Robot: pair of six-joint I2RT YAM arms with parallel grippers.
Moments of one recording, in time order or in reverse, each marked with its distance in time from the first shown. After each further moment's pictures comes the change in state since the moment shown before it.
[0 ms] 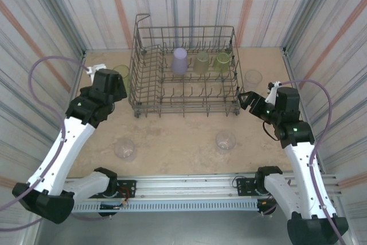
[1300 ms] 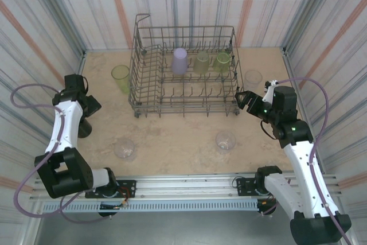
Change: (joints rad) left arm 0.594 0.244 -0.140 -0.042 0.311 -0.077; right arm 0.043 0.003 0.000 0.030 0.019 0.000
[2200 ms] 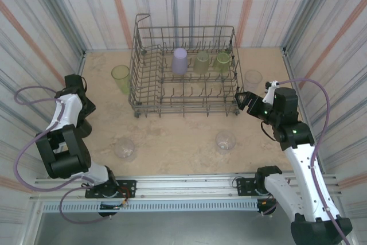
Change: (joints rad) left arm 0.057 0.185 -0.008 0.145 -0.006 -0.035; right arm 0.011 -0.026 0.000 -0.001 0.000 0.001
